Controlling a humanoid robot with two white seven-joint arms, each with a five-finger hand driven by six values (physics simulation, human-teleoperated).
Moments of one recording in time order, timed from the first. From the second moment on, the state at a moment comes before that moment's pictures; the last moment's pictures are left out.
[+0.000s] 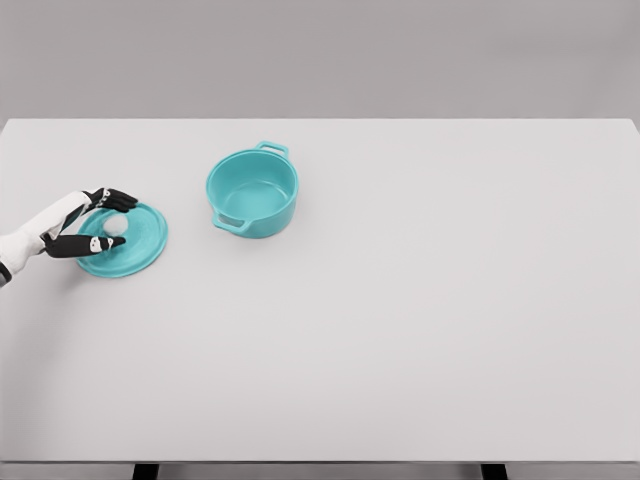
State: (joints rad) left arm -0.31 0.57 -0.08 -1.07 0.00 -0.40 -0.61; right arm 0.01 0.00 -0.30 0.05 0.25 -0.01 0.09
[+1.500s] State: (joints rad) left arm -0.30 0.57 -0.04 -1.24 -0.01 -0.39 -0.61; right arm 0.01 0.00 -0.30 0.05 0.25 -0.01 0.09
